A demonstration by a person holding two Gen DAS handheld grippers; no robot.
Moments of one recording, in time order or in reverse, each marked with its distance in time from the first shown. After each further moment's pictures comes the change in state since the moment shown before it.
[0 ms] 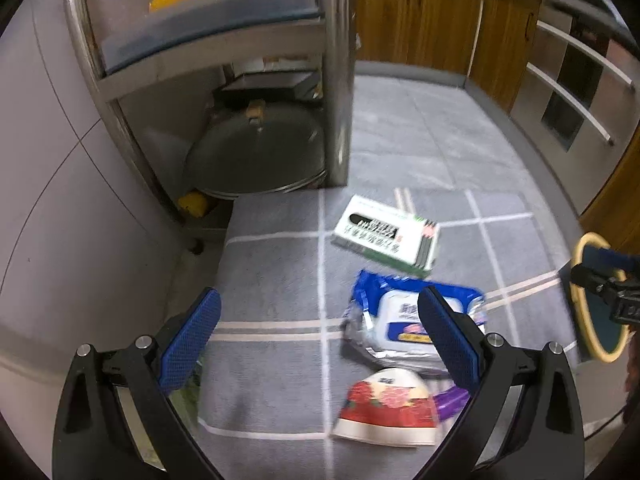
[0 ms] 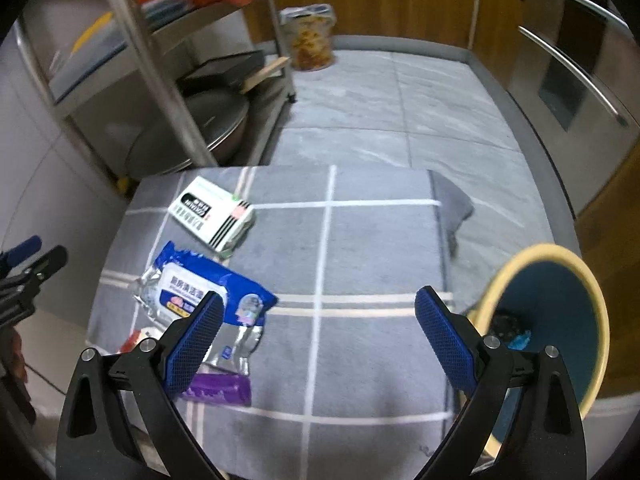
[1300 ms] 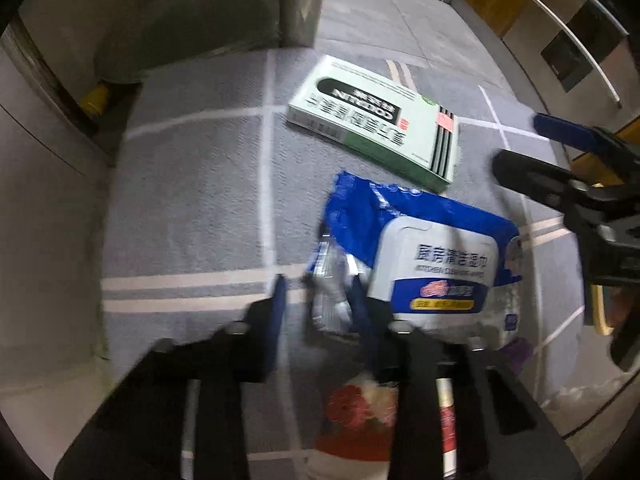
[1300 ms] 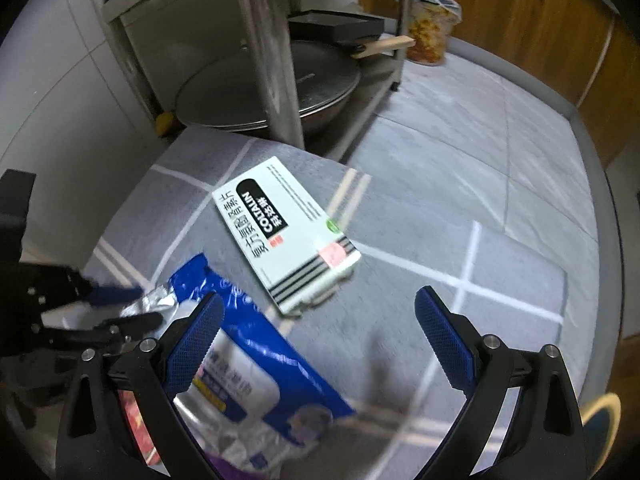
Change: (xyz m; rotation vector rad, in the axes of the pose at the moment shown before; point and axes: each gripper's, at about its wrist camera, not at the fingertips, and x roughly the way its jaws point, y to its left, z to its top) left arm 0.128 -0.013 -0.027 -0.021 0.377 -0.221; right arm 0.120 0.096 0.052 -0.343 0.083 0.134
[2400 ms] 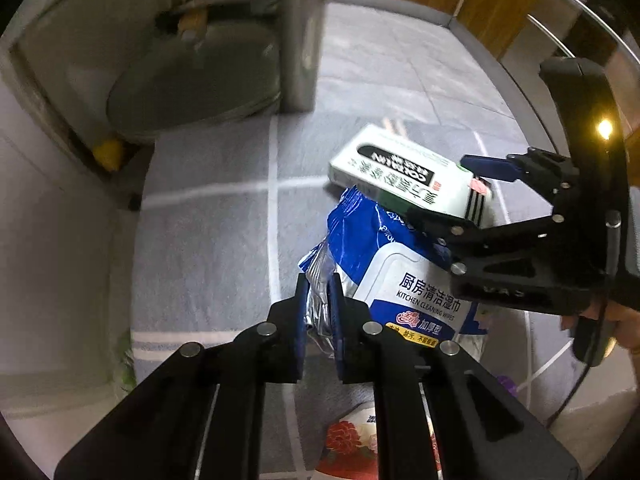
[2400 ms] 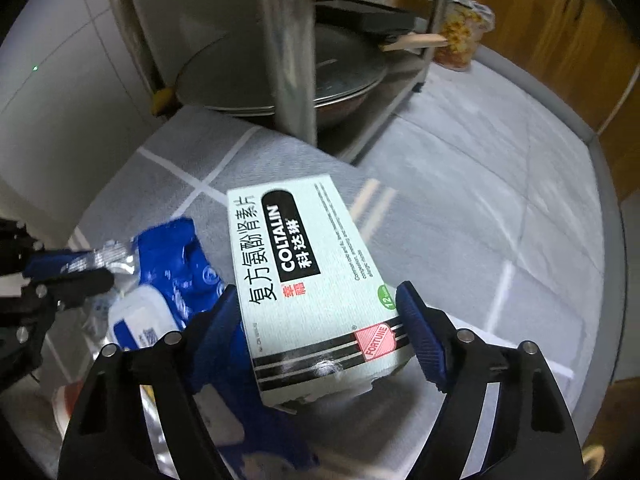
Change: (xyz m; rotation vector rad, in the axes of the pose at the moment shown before) left arm -0.032 -0.019 0.024 0.053 -0.139 0.089; right arm 0.031 0.000 0.015 -0.095 0.029 -0.015
